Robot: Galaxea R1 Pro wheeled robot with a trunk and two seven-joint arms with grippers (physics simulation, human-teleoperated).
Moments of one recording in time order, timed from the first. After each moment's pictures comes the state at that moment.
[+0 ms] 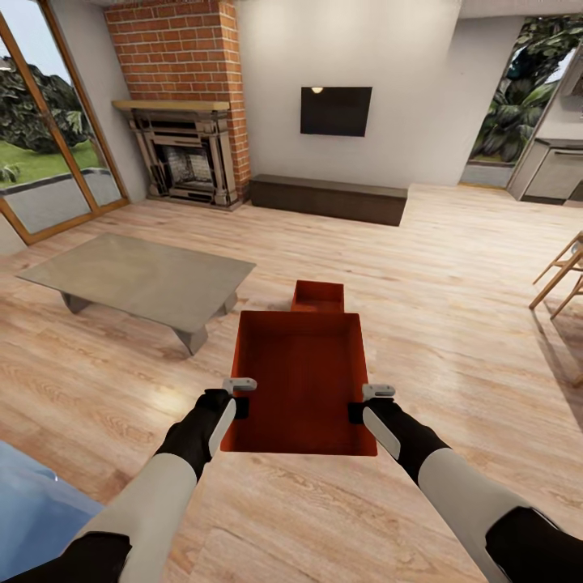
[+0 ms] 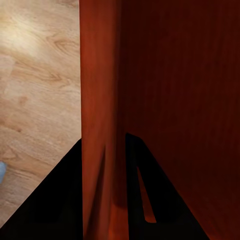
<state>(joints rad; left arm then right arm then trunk) -0.81 -0.17 -0.01 -0.64 0.02 0.65 0.22 -0.86 -0.02 0.53 -0.53 -0.63 0.48 -0.35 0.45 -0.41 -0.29</state>
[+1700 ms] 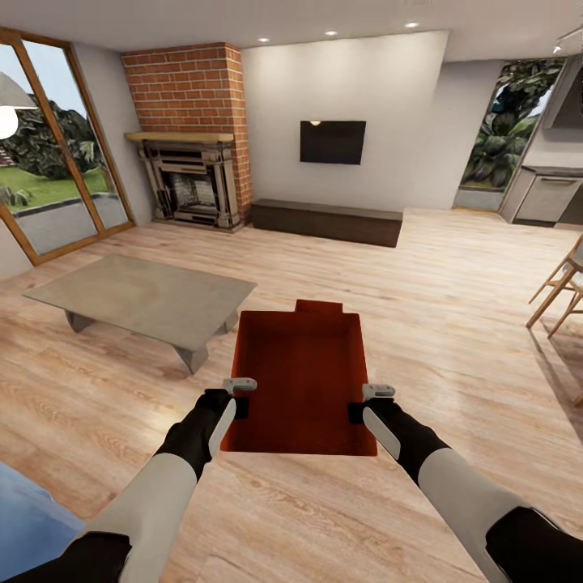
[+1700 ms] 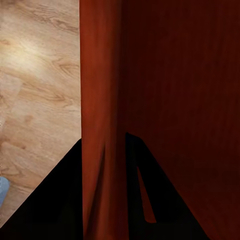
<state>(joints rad) -0.81 -0.17 -0.01 -0.64 0.02 0.65 0.22 -0.86 -0.03 0.53 -0.53 -0.63 0.48 -0.35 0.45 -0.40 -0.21</state>
